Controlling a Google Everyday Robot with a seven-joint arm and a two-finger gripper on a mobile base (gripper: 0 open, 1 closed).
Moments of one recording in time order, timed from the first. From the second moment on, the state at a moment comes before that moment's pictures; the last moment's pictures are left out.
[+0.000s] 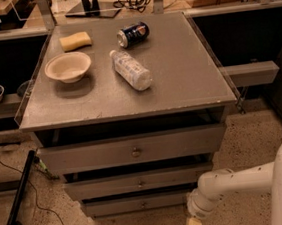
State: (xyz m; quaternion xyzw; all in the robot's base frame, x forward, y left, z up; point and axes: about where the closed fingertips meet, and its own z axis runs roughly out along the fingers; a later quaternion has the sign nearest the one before) arm 0.422 -0.144 0.328 -0.57 0.80 0.15 0.08
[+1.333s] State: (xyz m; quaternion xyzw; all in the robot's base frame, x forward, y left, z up) arm 0.464 -0.138 0.261 -0.55 0.81 0.17 0.11
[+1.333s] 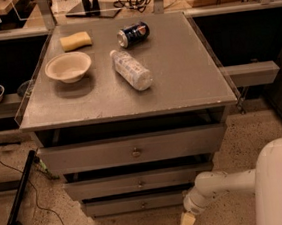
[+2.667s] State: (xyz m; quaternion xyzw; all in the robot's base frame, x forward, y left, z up) arm 0.497 -0.122 0.226 -0.53 0.82 0.14 0.16
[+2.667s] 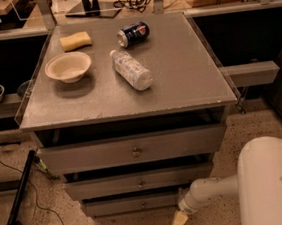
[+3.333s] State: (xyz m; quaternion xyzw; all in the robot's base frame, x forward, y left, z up) arm 0.516 -0.117 0.222 -0.52 0.82 0.14 0.19
